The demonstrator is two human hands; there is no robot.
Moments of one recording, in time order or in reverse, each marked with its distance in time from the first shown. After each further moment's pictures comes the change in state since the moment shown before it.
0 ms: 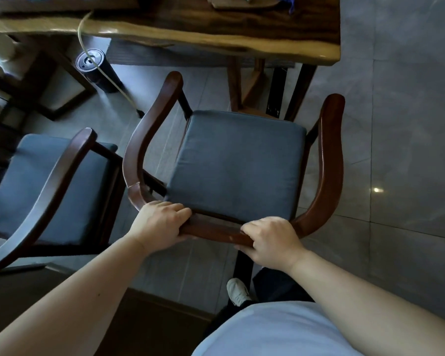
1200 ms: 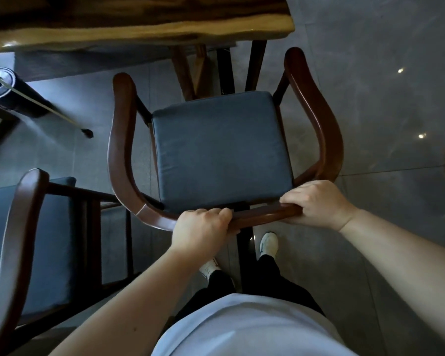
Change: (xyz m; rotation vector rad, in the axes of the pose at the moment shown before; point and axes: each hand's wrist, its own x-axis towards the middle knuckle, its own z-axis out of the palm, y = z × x) left_hand 0.054 0.016 0.012 -0.074 0.093 0.178; right_hand 0.000 0.053 -0.025 -0.080 0.188 0.079
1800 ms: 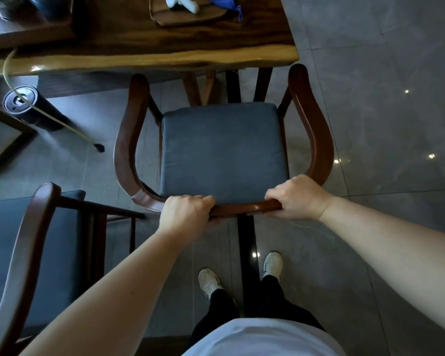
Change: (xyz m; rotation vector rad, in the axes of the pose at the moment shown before) left_hand 0.043 -0.057 -0.017 0.099 -0.005 -0.057; right_hand 0.074 0.018 -0.004 -0.150 -0.151 -0.088
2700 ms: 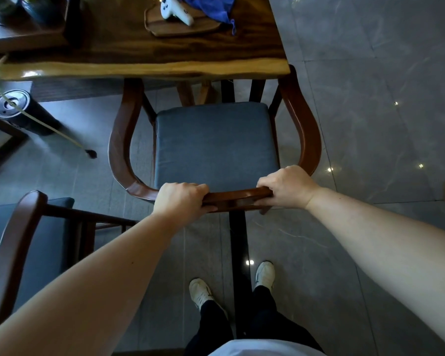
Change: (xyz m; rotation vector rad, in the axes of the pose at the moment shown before) left_hand 0.052 -0.011 -0.007 0.063 -0.138 -0.067; right_hand 0.028 0.032 -0.023 0.005 -0.101 0.140
